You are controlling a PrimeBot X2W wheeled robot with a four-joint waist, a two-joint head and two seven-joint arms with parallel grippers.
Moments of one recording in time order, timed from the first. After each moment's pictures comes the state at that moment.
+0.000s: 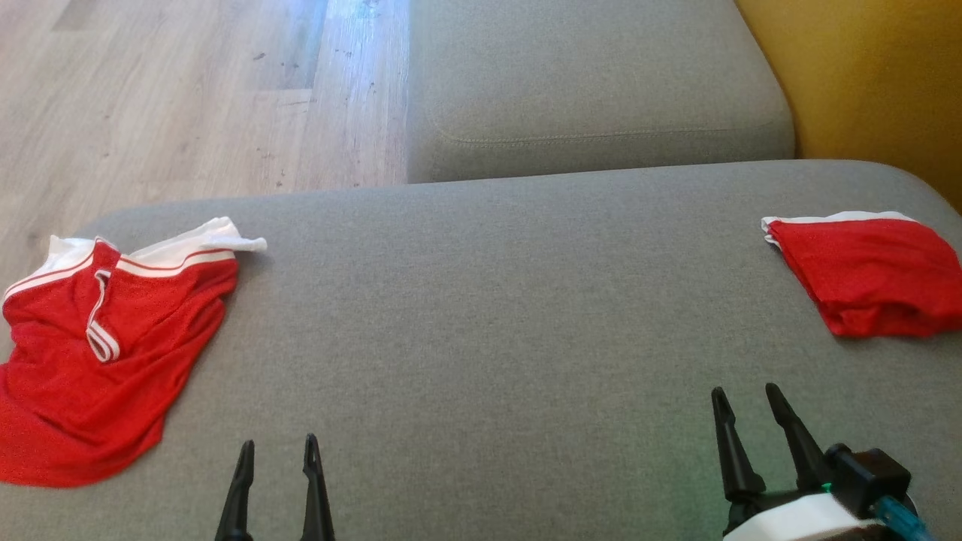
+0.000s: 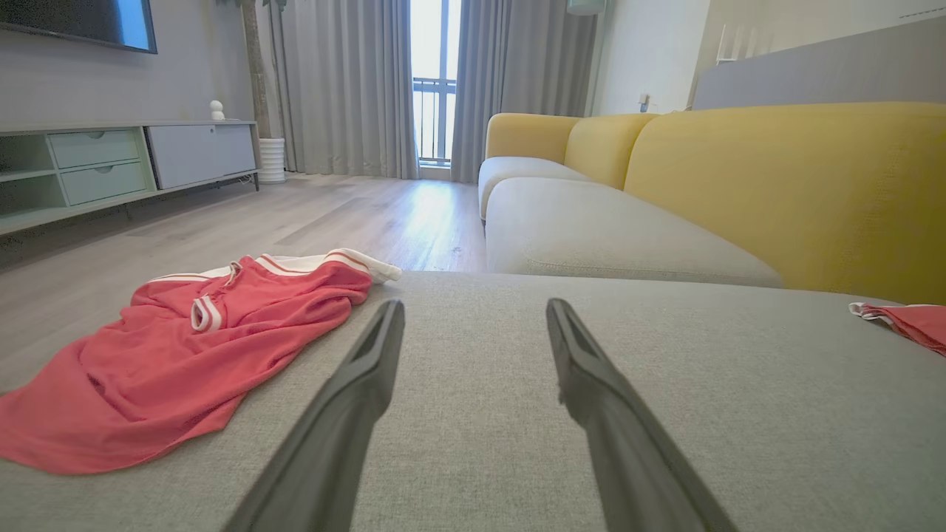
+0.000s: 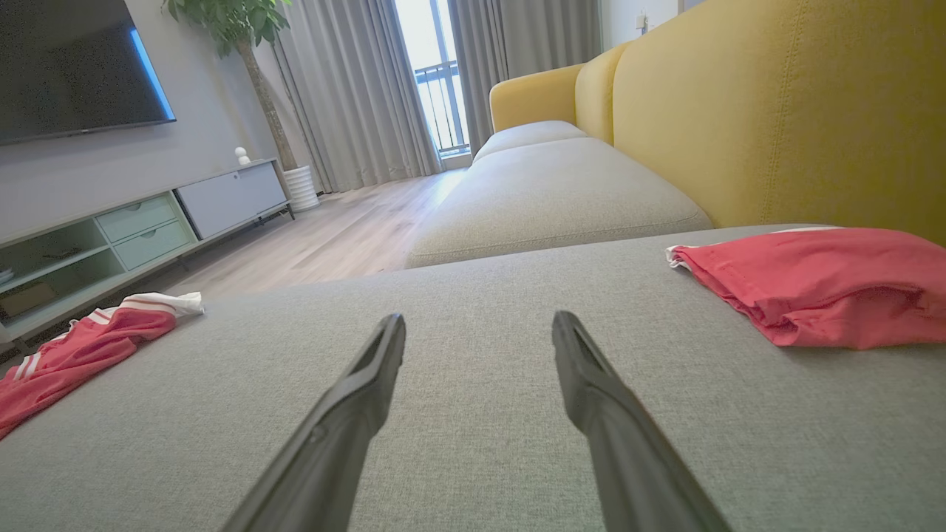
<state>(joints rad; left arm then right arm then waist) 0.25 0.06 -0.20 0.06 -0.18 0.14 -0.25 0.12 -0.09 0.12 0.26 0.25 0.13 -0.25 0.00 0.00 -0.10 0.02</state>
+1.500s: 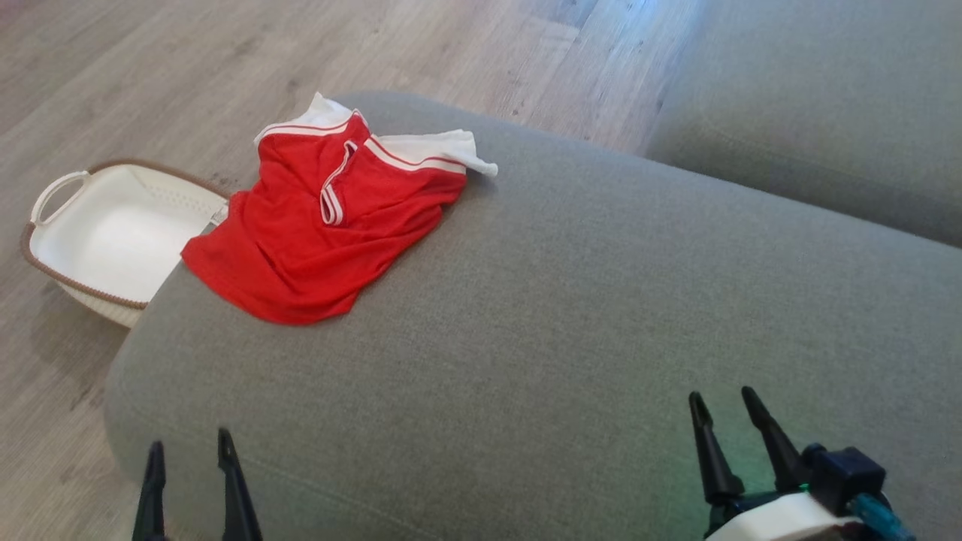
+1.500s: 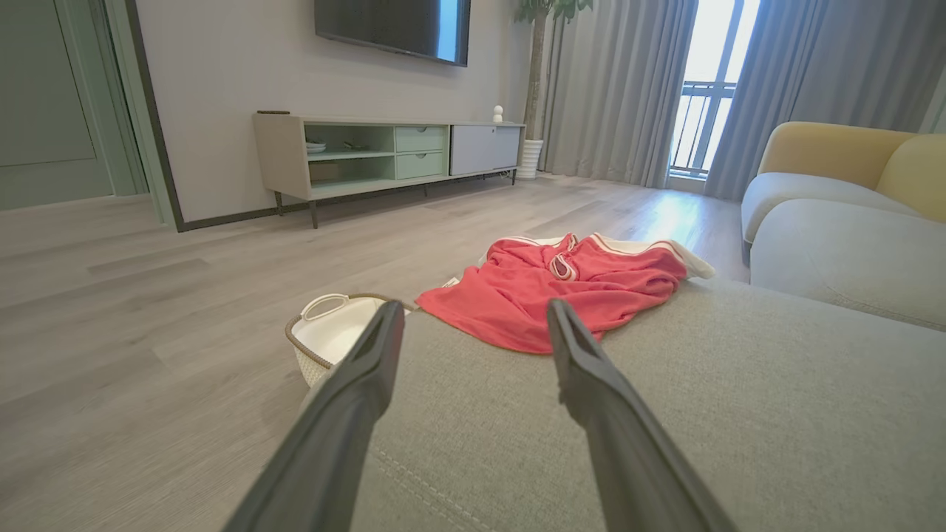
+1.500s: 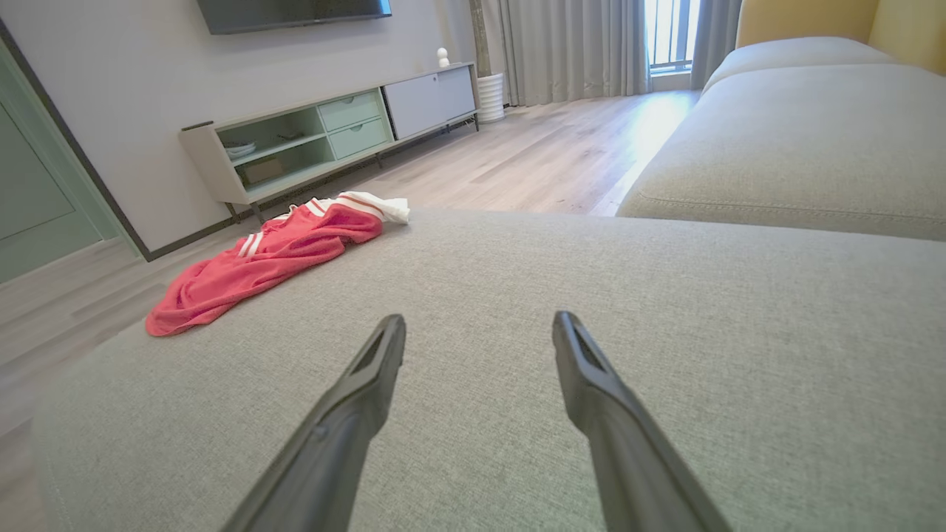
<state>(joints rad) 0.29 0.06 -0.03 0.00 -0.15 0.14 -0.25 0.11 -0.07 0.16 0.30 0.25 0.13 -0.25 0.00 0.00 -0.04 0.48</state>
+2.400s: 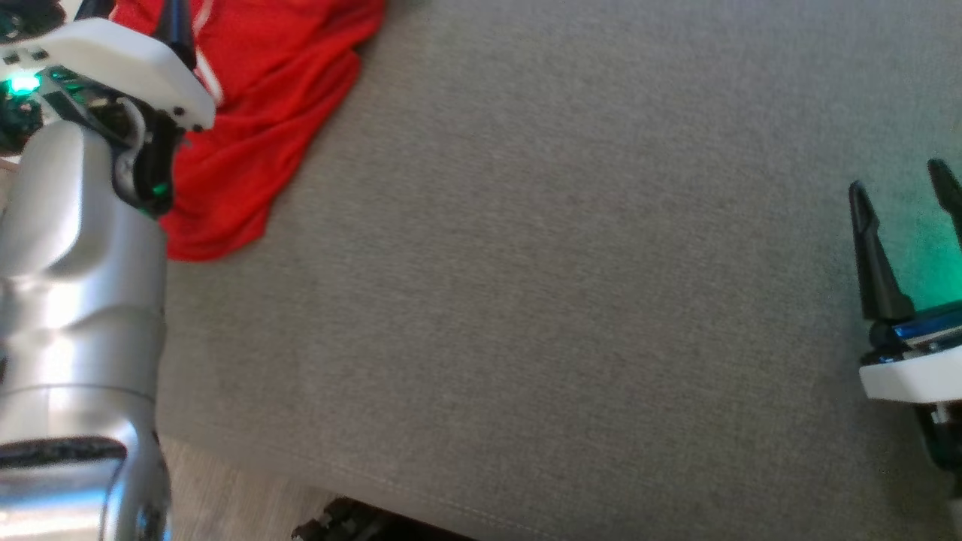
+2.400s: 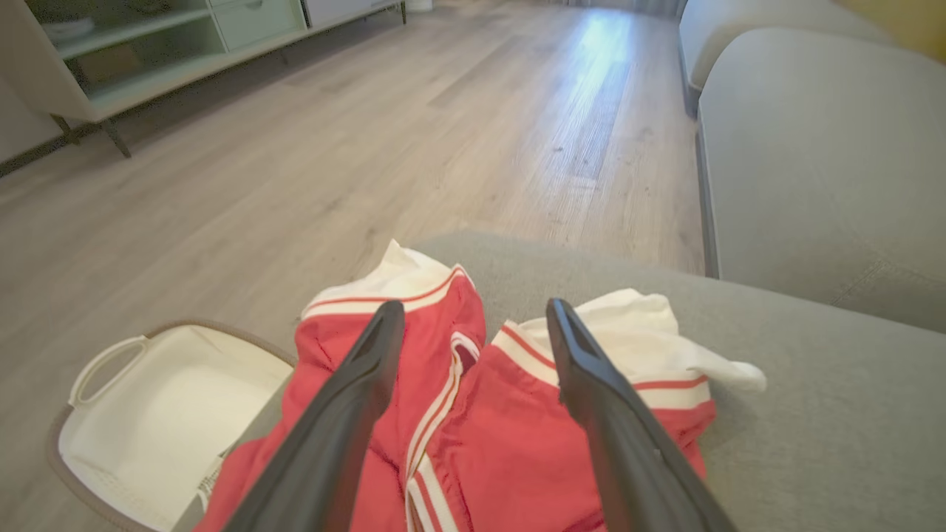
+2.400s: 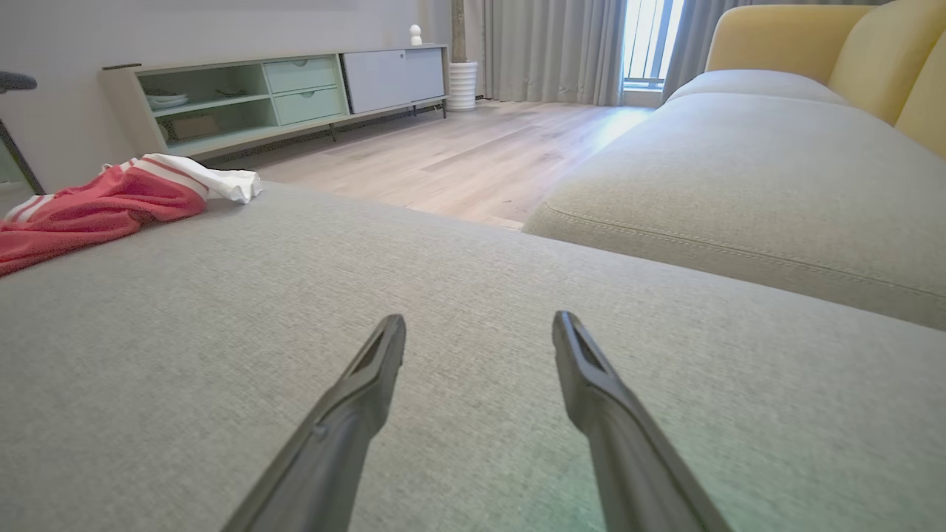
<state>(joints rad) -0.98 0.15 -0.01 0.78 -0.33 -0.11 0.15 -0.09 -0.37 0.02 -0.06 0.18 0.13 -0.16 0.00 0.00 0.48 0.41</state>
